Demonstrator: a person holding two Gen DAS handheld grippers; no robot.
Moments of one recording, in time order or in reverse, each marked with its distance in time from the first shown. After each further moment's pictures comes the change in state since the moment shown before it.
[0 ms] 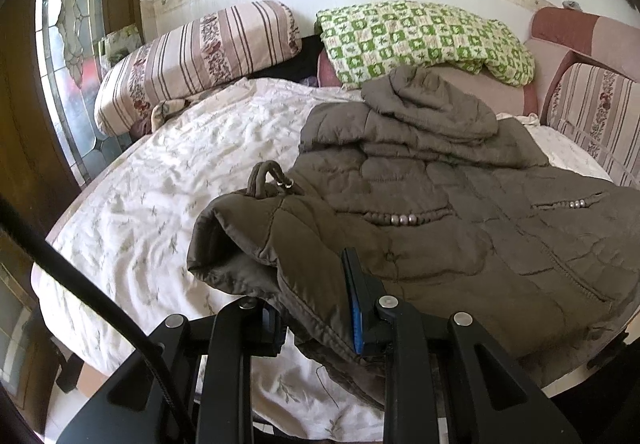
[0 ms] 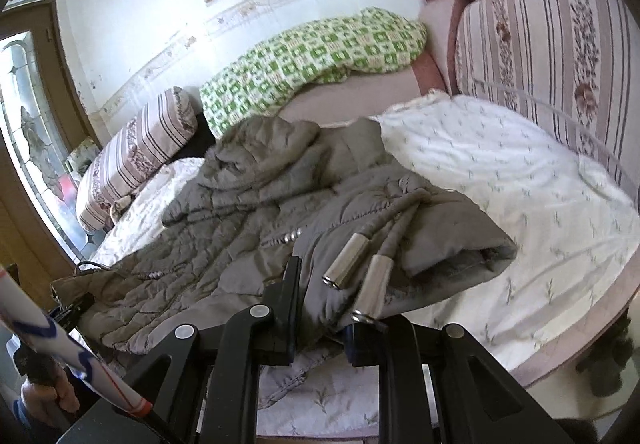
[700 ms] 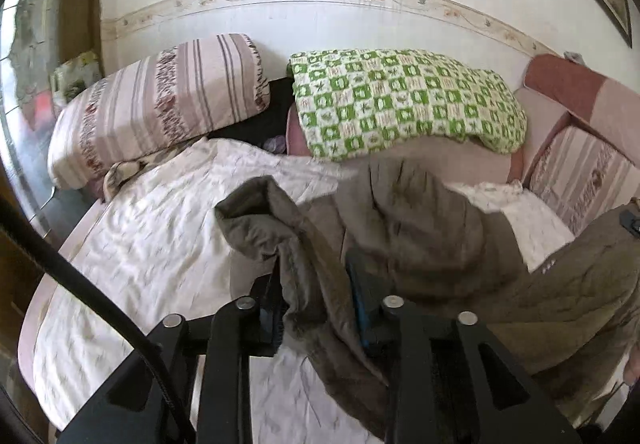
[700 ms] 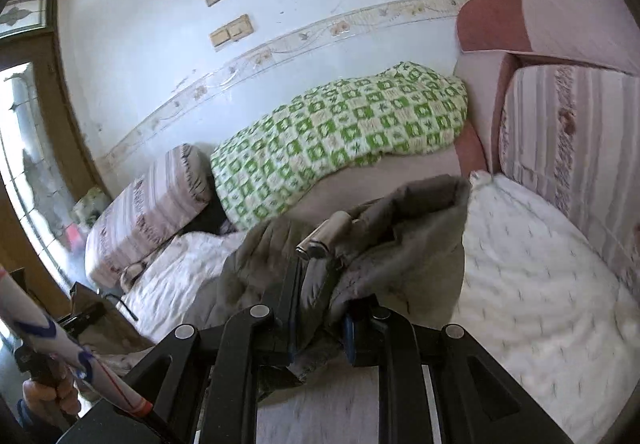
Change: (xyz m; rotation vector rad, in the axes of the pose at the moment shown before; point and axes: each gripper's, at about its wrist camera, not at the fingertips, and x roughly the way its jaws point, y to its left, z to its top) left arm 0.063 -0.002 0.219 -0.030 -0.020 -0.129; right arm 0.078 0.037 0.206 -0.004 -0.090 0.062
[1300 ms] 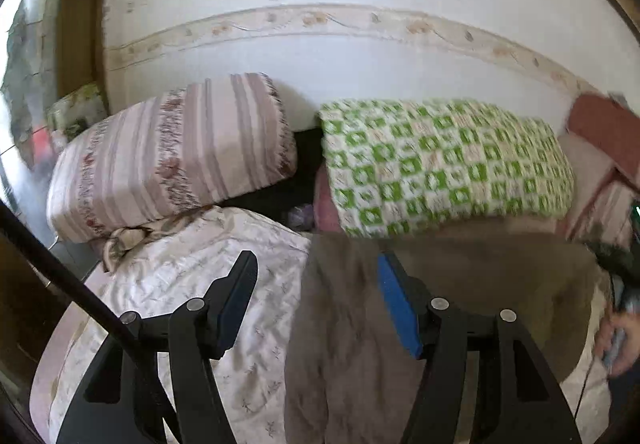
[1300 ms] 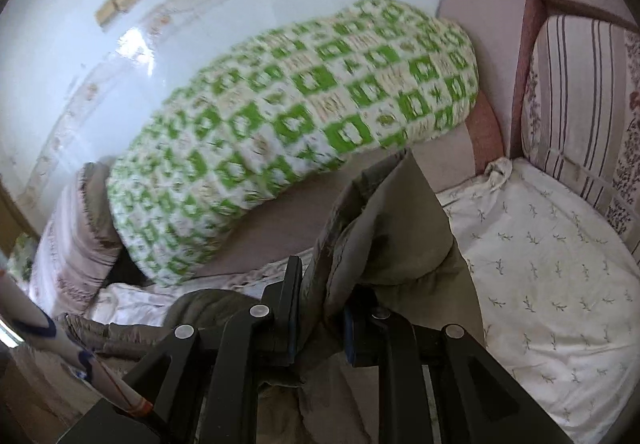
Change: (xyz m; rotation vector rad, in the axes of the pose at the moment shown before) left arm 0.094 0.019 0.121 0.002 -0.084 0.066; right arm 0.259 -0.059 0.105 0.151 0.164 -0.181
